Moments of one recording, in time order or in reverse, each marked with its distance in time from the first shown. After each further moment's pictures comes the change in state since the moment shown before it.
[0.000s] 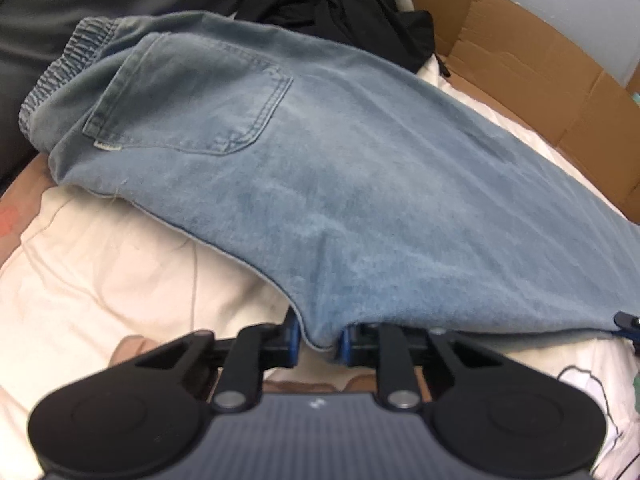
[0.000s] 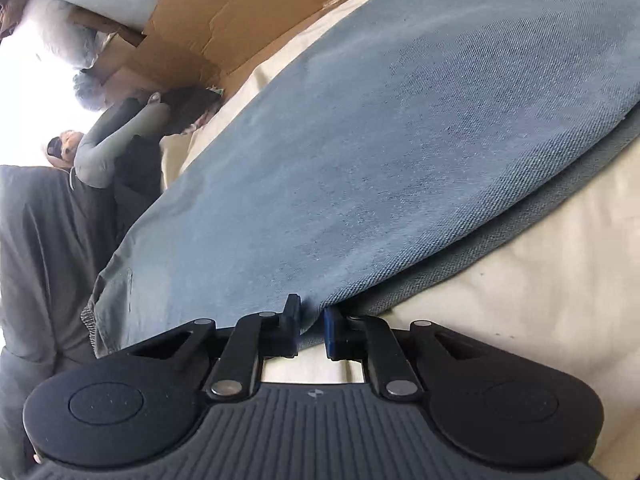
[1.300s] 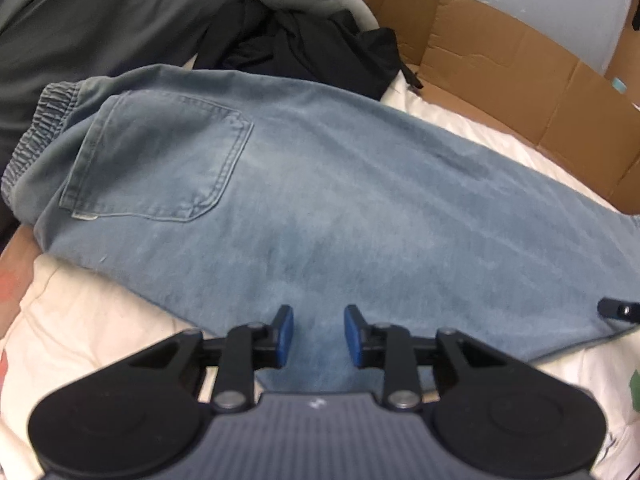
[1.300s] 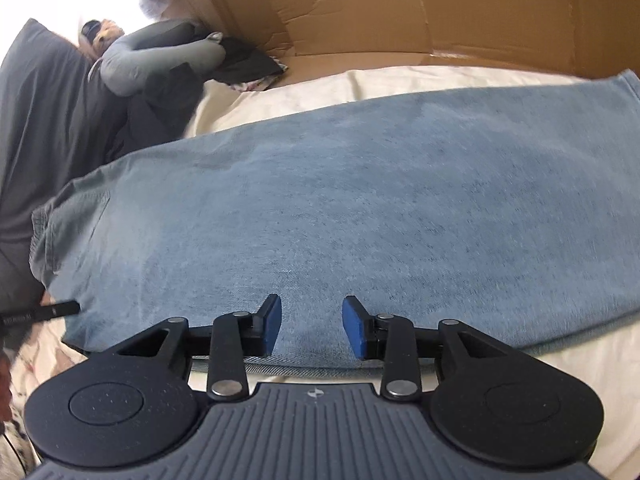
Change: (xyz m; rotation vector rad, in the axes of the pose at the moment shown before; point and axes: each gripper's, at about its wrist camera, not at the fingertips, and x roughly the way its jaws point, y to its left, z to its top) left arm -0.010 -0.032 0.032 0.085 -0.049 0.002; right arm 0.017 0.091 -0.010 -0.454 -0.028 -0.191
